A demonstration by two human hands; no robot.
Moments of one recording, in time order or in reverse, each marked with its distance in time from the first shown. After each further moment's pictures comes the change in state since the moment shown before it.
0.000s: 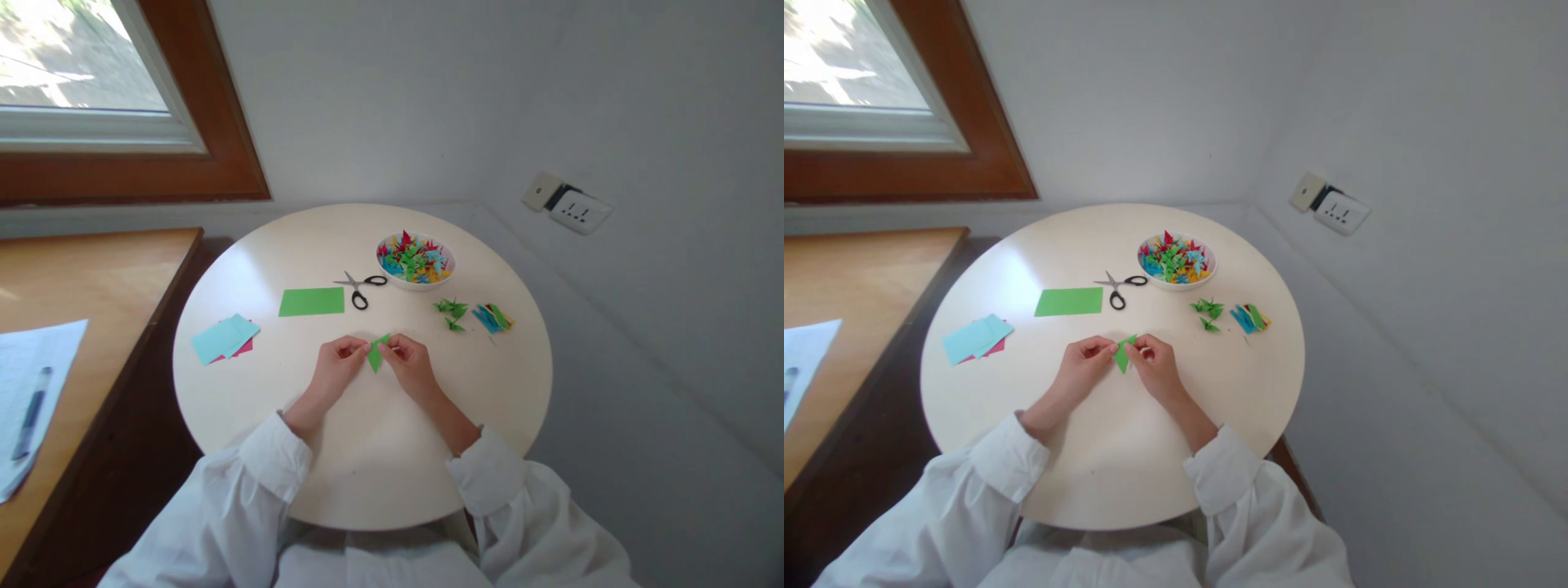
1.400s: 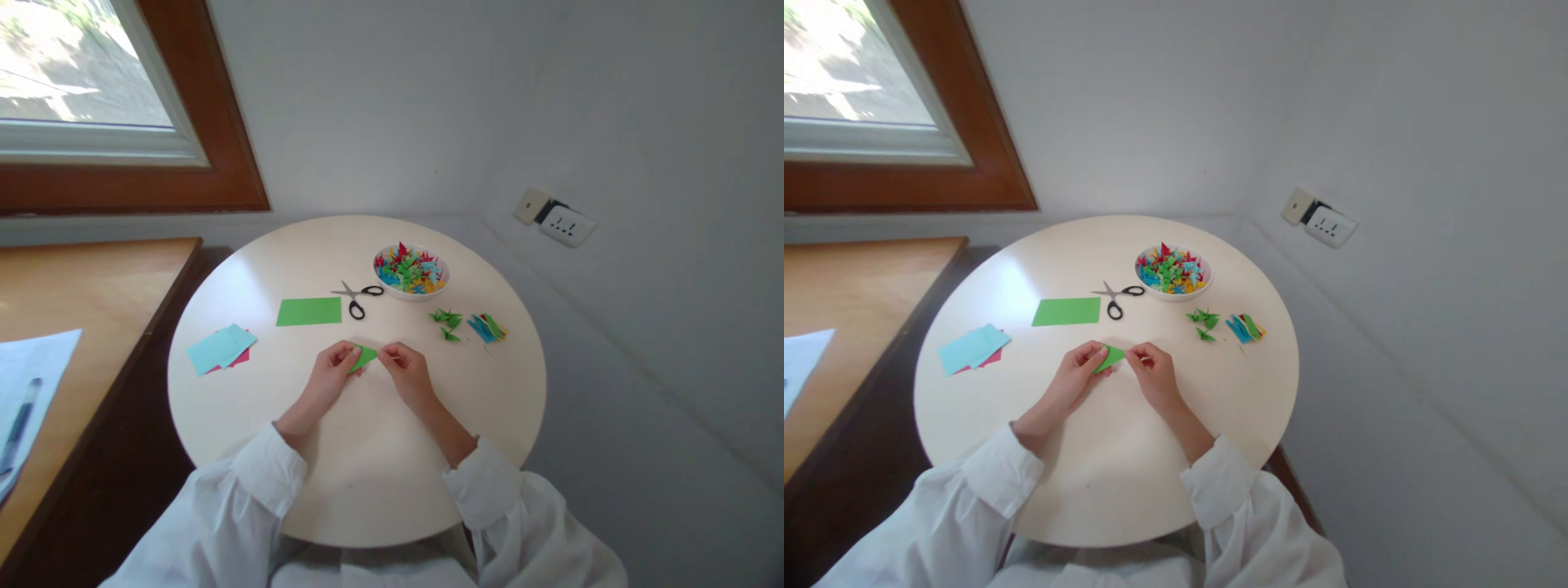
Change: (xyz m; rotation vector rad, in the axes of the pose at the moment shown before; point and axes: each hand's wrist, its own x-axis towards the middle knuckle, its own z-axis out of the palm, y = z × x) left_hand 0.004 0.001 -0.004 -0.207 -0.100 -0.027; right_hand 0.001 0.006 -0.001 0.022 0.054 0.000
